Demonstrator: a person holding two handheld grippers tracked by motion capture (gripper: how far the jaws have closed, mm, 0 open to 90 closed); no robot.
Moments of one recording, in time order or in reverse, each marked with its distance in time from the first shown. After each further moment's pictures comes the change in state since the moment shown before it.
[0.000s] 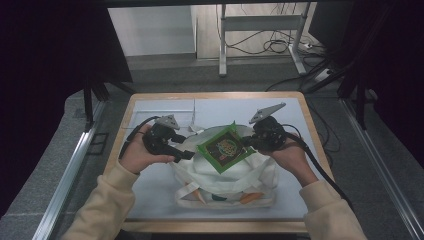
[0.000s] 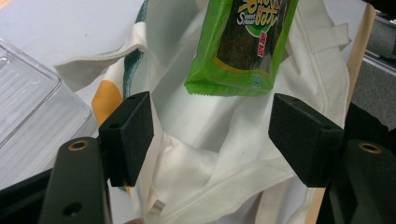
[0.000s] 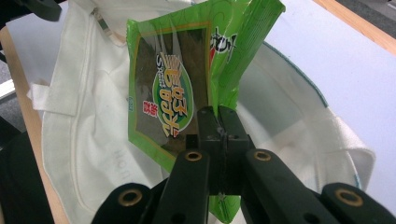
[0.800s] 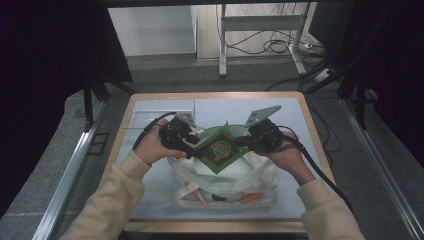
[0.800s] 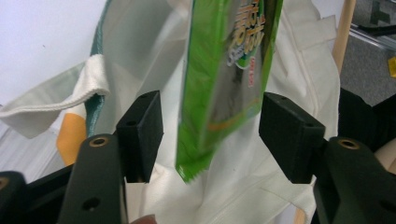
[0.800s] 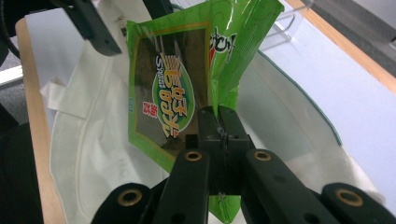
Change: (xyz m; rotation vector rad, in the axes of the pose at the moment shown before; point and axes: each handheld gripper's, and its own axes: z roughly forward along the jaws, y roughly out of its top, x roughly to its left) left arm 0.003 0.029 0.026 0.107 -0.098 0.090; right arm 0.012 0.006 0.003 -0.057 0.031 -0.135
